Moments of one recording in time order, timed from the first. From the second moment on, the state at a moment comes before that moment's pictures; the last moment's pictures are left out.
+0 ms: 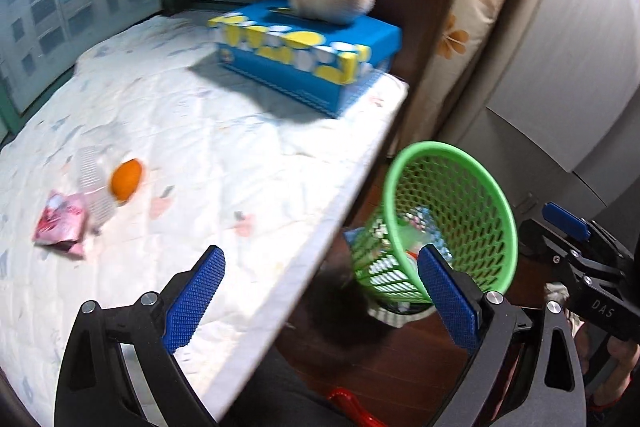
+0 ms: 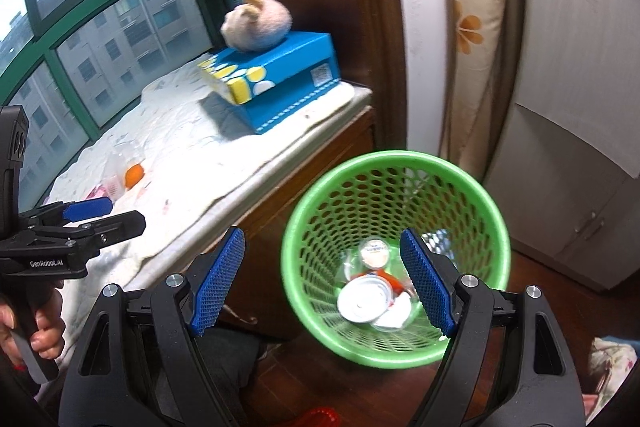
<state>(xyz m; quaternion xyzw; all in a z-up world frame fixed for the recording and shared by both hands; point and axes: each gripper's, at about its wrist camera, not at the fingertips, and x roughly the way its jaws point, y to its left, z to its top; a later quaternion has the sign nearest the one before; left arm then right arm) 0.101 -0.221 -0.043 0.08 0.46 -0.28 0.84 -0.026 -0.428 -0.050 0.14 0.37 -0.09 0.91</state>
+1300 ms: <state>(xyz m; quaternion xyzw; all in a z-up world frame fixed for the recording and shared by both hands) 0.268 0.044 -0.109 -0.26 0.53 -0.03 0.81 0.124 -0.264 -0.033 0.07 0.39 0.09 0.92</state>
